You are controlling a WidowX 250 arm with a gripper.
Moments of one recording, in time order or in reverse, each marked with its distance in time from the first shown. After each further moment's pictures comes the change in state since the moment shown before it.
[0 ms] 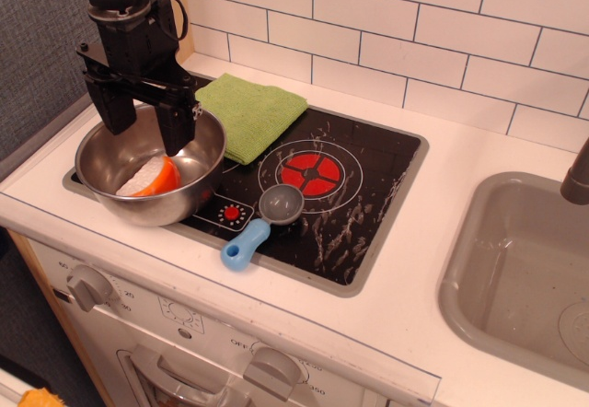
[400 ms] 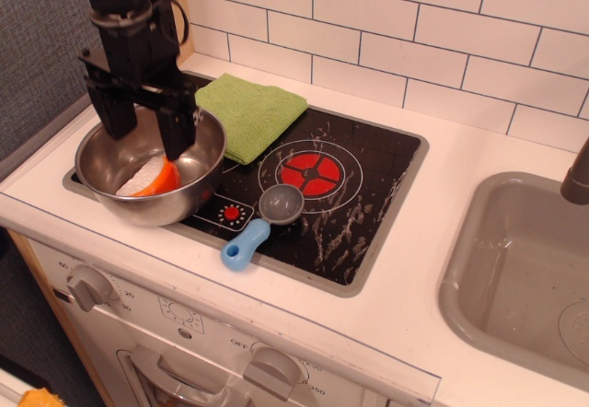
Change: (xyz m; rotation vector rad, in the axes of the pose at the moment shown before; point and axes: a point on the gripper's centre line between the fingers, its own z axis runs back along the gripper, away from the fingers) arm -0.004 -0.002 -0.009 -0.017 0.038 0.006
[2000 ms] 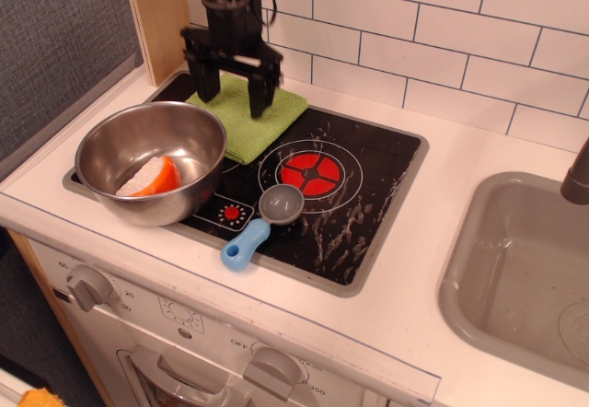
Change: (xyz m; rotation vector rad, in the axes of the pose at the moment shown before) arm 0.115 -0.004 -0.048 0.035 -0.043 0.032
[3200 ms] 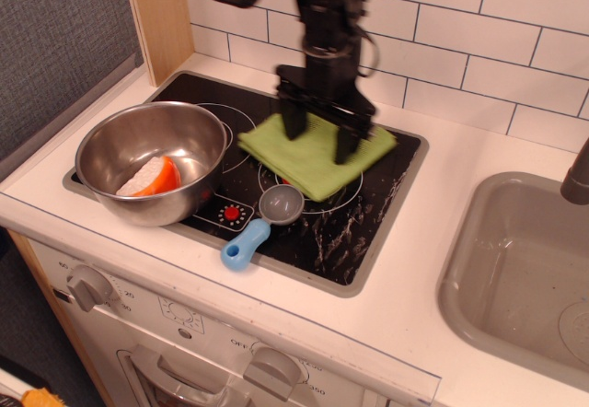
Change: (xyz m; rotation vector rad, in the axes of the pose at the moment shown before) arm -0.012 -0.117 -0.002 -0.061 -0.007 -0.240
